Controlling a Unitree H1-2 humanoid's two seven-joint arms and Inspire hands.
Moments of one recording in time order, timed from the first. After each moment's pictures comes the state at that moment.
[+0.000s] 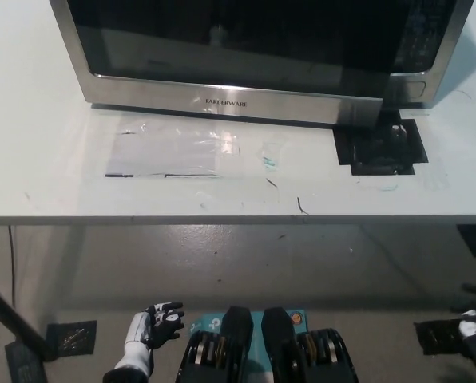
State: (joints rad) left_arm -0.34 0.00 0.08 0.91 -0.01 -0.07 0.13; right_arm 0.10 -0.03 -0.22 -0.06 0.07 -0.02 -0.07
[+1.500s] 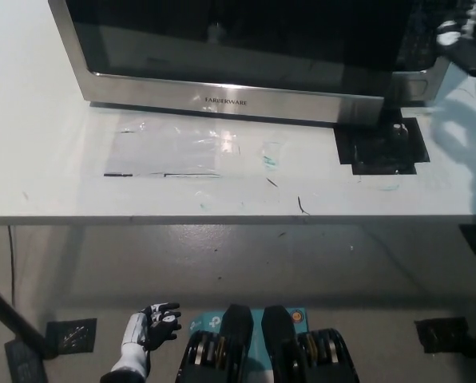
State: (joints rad) left_arm -0.34 0.01 0.07 0.90 -0.01 -0.09 0.13; right_arm -0.86 -0.27 -0.07 0.43 0.04 0.27 -0.07
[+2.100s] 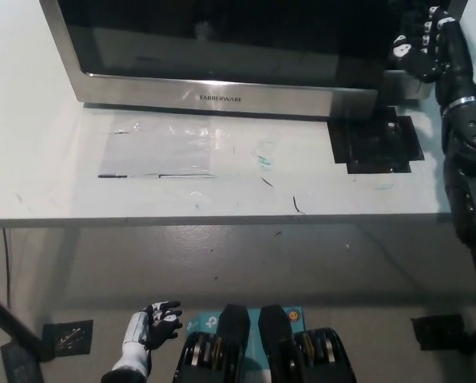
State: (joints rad) left_arm -0.34 0.01 0.07 0.90 -0.01 -0.09 0.13; right_arm -0.91 -0.21 -0.04 0.61 -0.02 0.15 -0.11
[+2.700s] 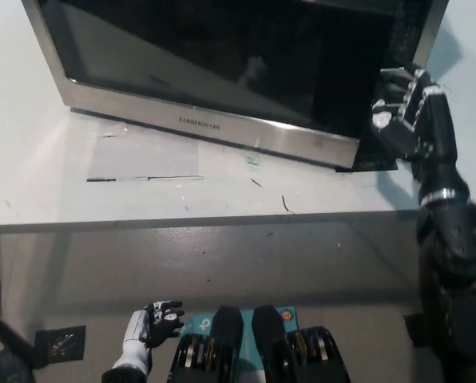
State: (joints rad) left_arm -0.34 0.01 0.07 0.91 -0.01 -0.09 0.13; right_arm -0.51 -0.03 -0.02 0.01 -0.01 0.25 -0.12
